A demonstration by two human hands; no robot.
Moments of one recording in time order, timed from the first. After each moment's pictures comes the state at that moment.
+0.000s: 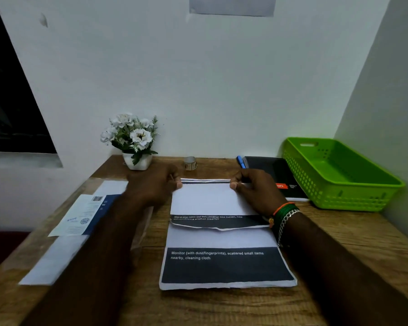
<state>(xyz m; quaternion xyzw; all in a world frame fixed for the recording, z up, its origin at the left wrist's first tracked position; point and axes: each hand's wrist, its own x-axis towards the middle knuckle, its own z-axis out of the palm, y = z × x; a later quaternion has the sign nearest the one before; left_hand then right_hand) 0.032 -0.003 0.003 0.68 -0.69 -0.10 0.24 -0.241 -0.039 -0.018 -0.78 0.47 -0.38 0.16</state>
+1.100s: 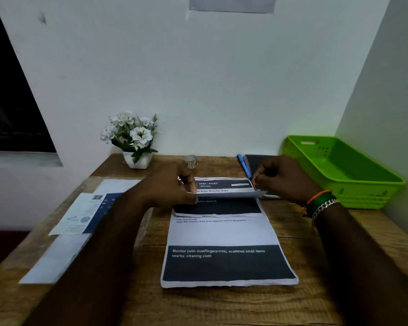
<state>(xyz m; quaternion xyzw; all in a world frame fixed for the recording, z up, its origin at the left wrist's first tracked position) 0.014 0.012 0.015 0.58 -0.75 -0.20 0.26 -0.285 -0.027 0.022 -0.80 0.46 -0.35 0.16</state>
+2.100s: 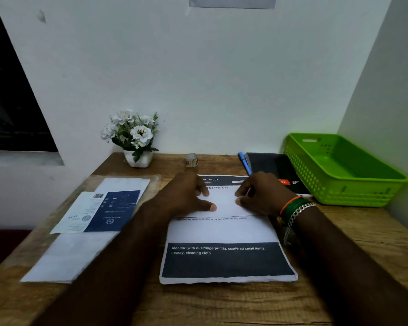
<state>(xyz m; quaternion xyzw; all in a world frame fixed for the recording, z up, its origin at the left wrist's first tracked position) -0.019 -0.001 -0.013 0.62 -0.74 -0.16 0.20 -0.248 -0.019 0.001 -0.81 0.55 -0.16 0.11</state>
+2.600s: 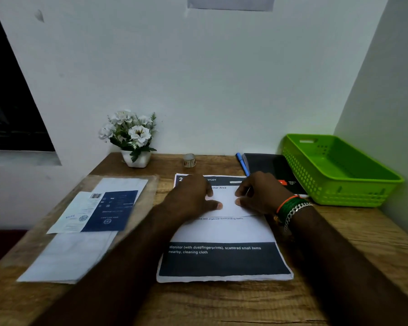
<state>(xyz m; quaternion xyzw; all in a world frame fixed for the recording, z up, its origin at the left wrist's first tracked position) -0.043 0.005 -0.015 0.63 -0.74 -0.14 0.18 -0.250 -0.024 0.000 -0.80 0.57 -0.15 0.10</state>
